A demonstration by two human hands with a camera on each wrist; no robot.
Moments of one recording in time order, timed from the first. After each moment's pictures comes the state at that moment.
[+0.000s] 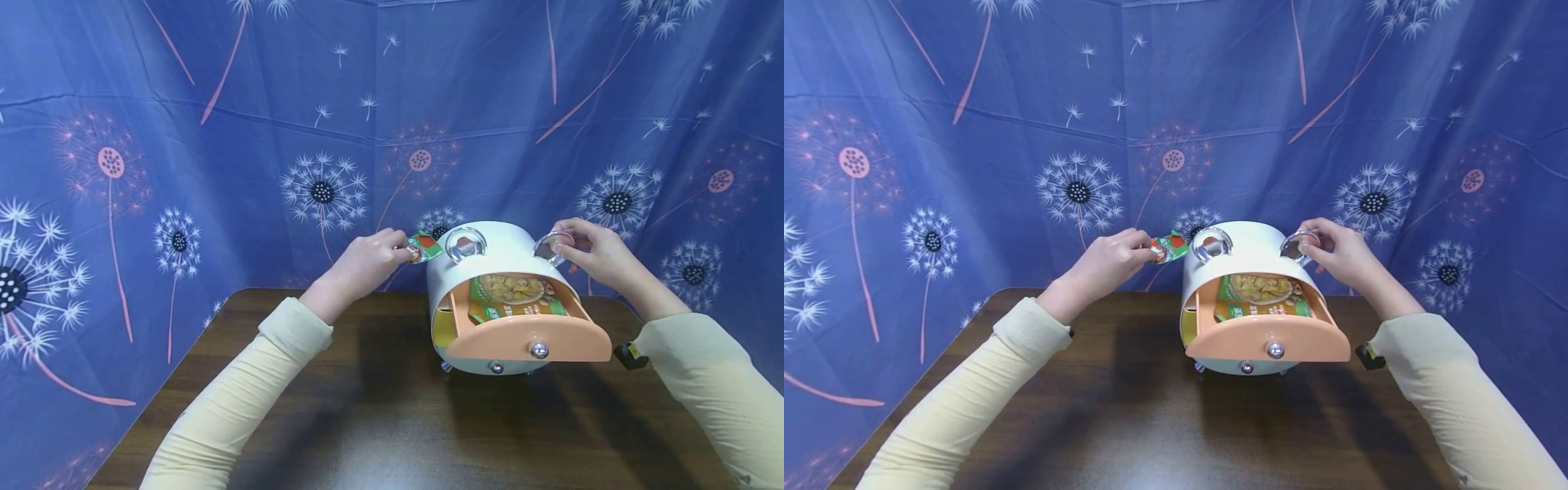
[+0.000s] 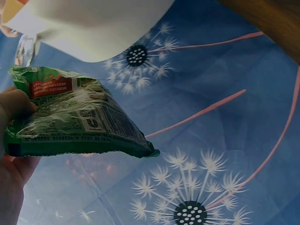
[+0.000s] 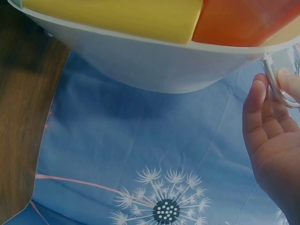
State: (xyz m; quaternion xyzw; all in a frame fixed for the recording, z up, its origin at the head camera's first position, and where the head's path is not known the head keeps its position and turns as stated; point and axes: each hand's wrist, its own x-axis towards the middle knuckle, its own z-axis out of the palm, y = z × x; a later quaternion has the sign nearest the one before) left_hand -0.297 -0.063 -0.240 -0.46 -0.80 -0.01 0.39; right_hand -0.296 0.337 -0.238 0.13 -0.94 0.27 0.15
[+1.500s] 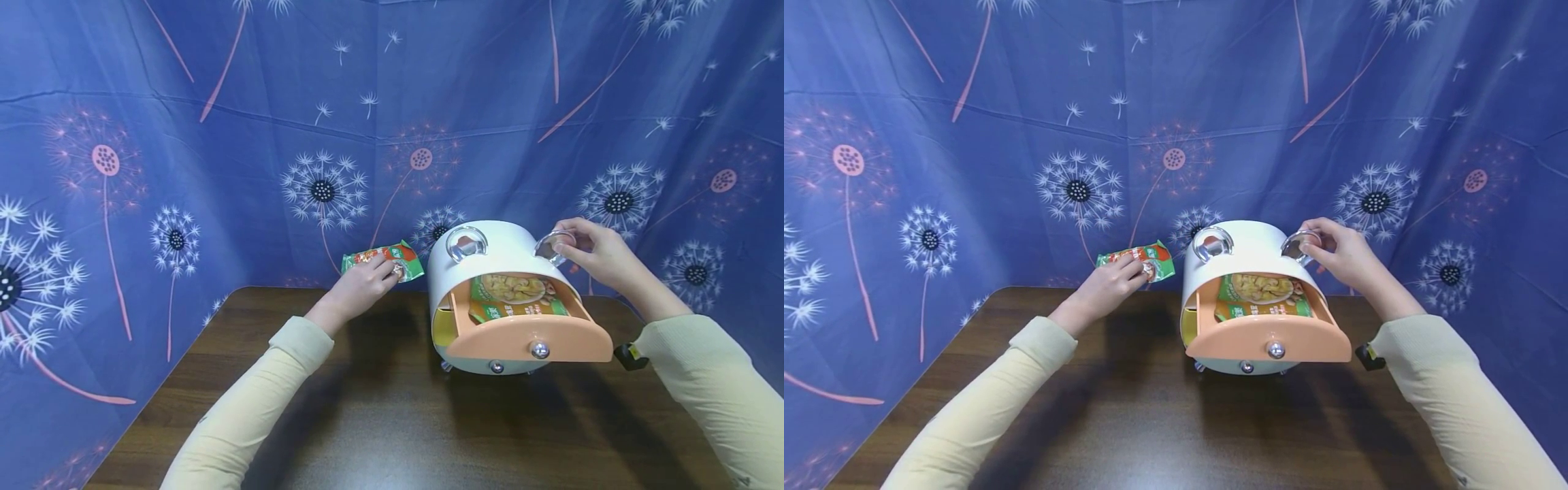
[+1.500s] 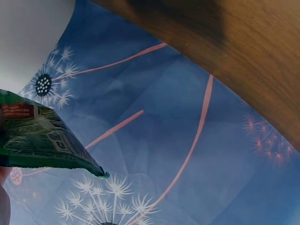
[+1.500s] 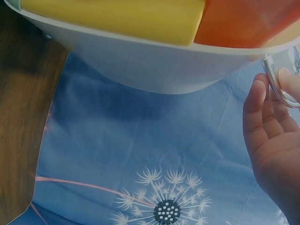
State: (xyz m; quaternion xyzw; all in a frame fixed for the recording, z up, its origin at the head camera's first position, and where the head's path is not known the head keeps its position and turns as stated) left_hand -0.339 -0.080 -0.315 -0.47 -0.74 0.10 0.47; right_hand -0.298 0.336 -0.242 0.14 -0.94 0.26 0.16
